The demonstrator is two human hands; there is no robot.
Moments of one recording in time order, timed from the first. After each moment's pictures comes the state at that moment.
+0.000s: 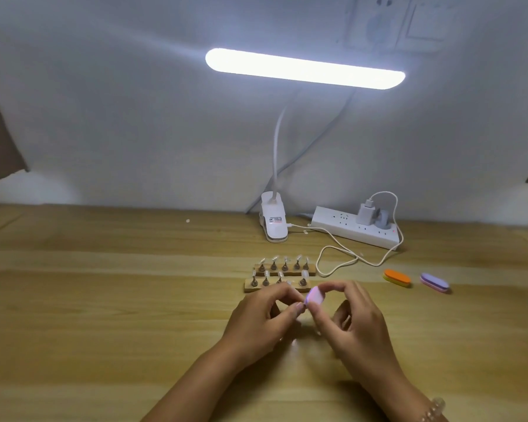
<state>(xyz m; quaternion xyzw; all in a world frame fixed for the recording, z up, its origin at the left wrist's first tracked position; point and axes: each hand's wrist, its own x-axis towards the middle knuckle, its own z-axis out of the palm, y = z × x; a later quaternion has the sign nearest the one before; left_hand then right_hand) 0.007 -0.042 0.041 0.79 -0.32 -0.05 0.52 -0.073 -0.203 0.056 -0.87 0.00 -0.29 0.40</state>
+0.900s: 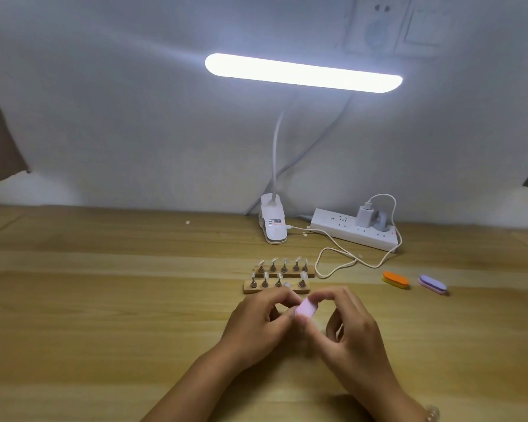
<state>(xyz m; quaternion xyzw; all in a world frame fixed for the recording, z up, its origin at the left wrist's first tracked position) 0.008 -0.042 0.038 0.80 -0.32 -0.04 0.50 -0.078 -0.194 0.059 -0.89 -0.02 -0.29 0.35</state>
